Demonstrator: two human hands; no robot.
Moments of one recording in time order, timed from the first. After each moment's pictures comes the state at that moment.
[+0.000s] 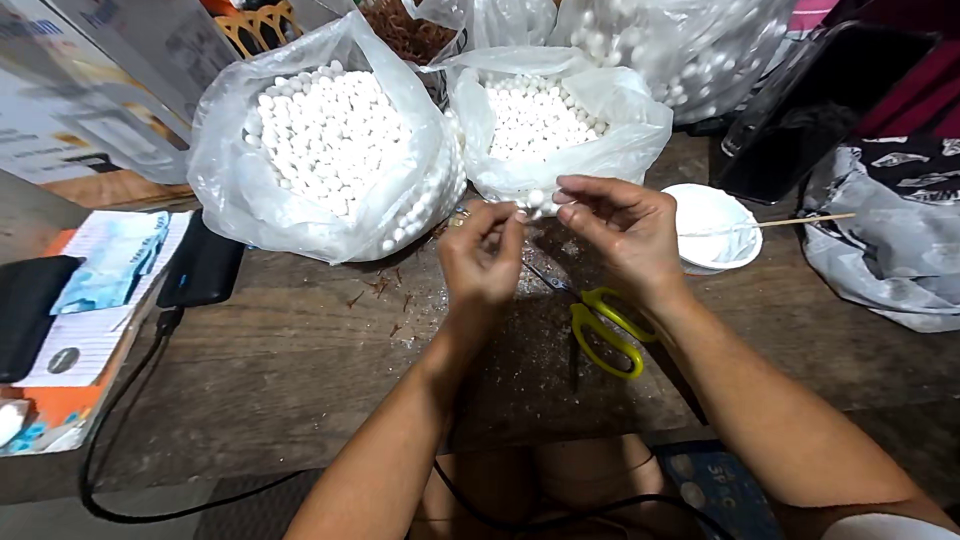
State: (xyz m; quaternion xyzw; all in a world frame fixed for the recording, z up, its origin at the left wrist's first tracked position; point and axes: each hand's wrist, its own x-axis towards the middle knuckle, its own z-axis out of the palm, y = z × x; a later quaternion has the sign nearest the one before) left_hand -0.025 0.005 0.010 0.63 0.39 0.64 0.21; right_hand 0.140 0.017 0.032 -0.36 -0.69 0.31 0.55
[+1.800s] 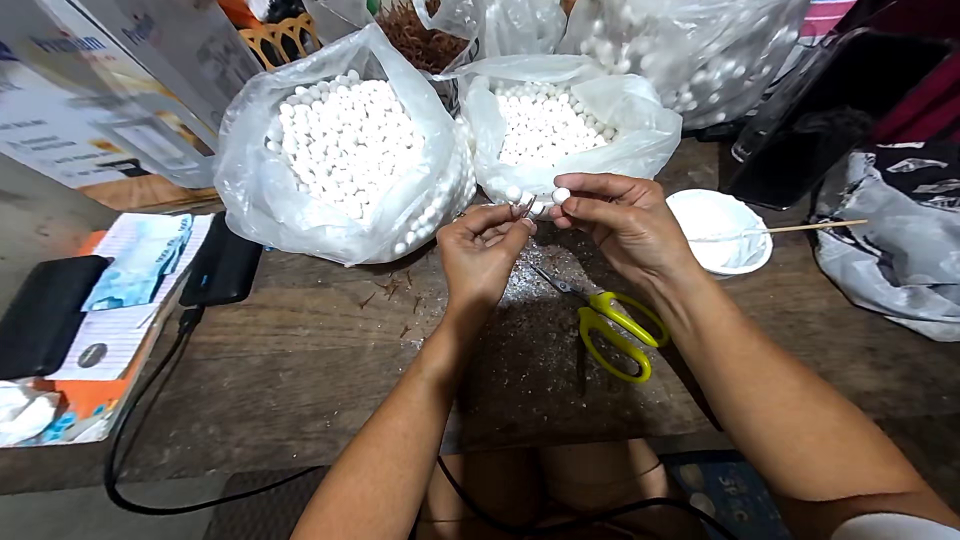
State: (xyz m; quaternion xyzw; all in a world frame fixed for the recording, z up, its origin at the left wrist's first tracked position) left_hand -0.026 0.007 0.021 0.50 0.41 0.67 0.37; right_hand 0.136 0.038 0.040 -0.32 -0.51 0.56 0.57
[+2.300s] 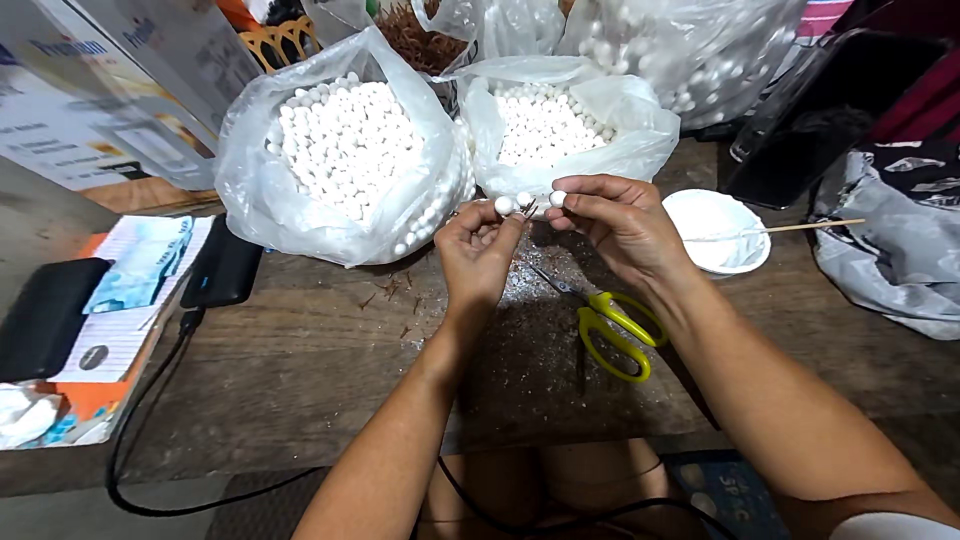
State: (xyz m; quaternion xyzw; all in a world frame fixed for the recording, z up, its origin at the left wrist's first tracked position) left_hand -0.024 0.009 0.019 0.50 0.38 0.70 0.34; right_hand 0.134 0.038 0.039 -0.32 -0.51 0.57 0.57
